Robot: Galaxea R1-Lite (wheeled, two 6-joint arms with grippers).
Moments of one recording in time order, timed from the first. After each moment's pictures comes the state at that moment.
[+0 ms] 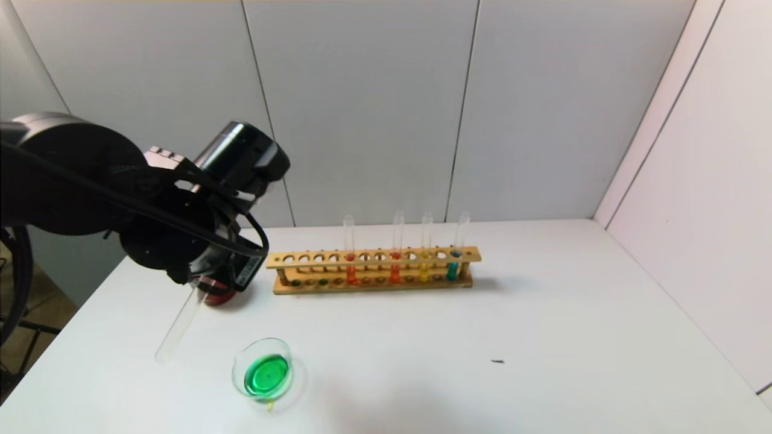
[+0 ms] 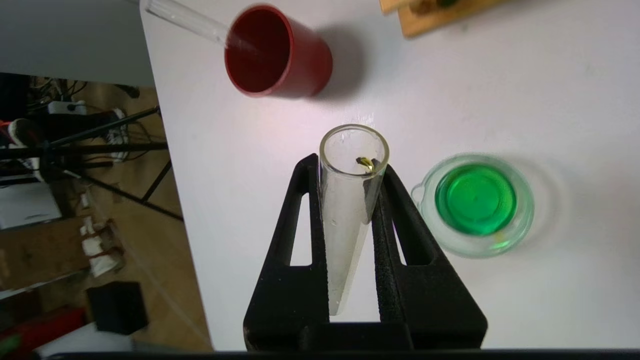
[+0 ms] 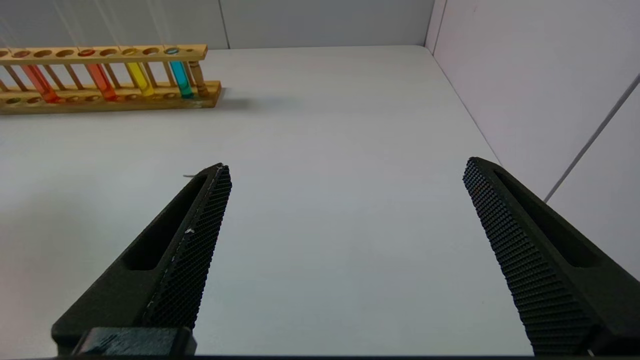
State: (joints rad) left arm -0.56 1.70 -1.37 0.64 0.64 -0.07; right arm 0.00 0.00 -0.01 0.03 -0.01 0.02
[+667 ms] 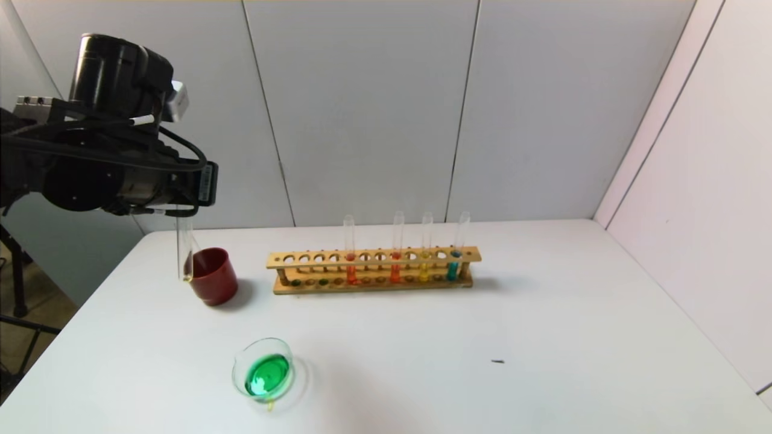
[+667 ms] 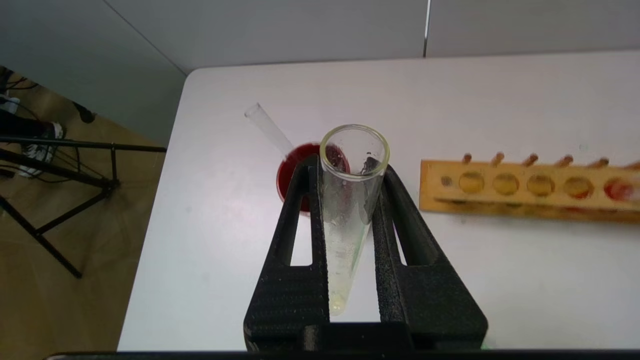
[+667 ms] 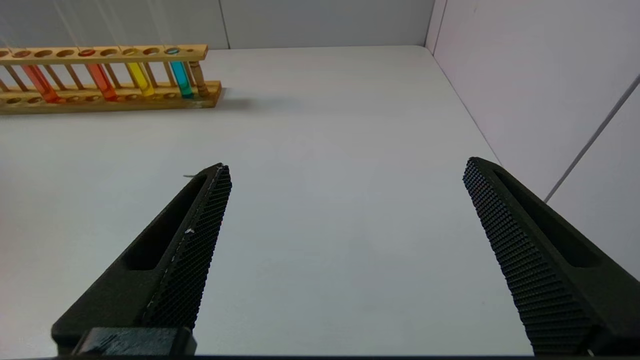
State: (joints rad) left arm -0.32 1.60 -1.32 0.23 0.53 -0.08; right arm 0.00 0.00 -0.01 0.03 -0.01 0.02
